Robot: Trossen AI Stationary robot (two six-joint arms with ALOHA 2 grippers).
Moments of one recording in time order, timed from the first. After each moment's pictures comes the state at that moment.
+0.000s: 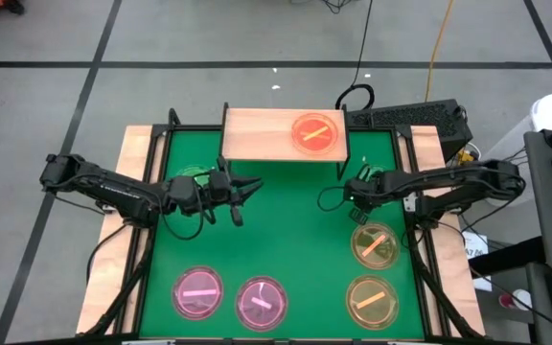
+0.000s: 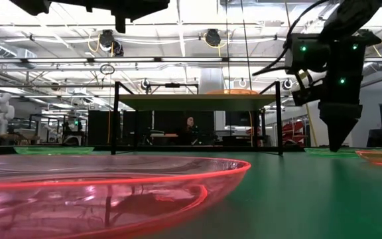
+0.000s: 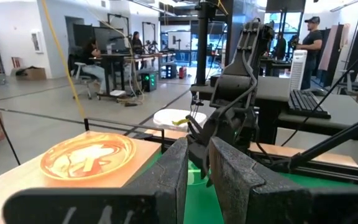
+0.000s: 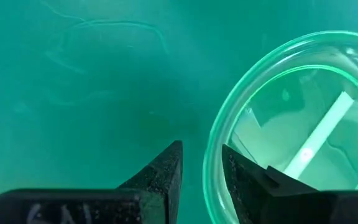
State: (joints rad) left arm -0.13 1.21 0.65 0.65 -0.41 0.02; right arm -0.16 1.27 0.57 -0.80 0.24 0.44
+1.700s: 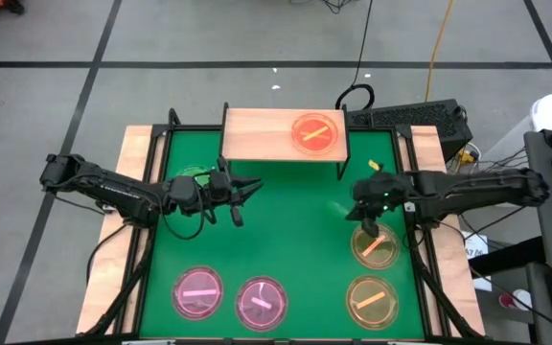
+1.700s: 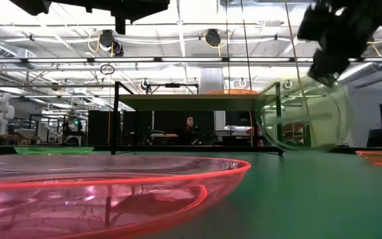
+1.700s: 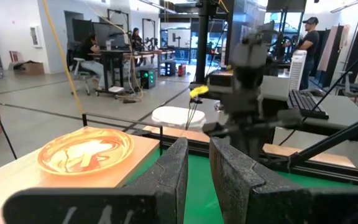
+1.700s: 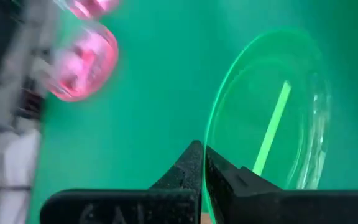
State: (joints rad) left arm -0.13 1.21 0.65 0.64 -0.41 -0.01; right arm -0.02 0.82 0.57 -0.50 -0.22 0.38
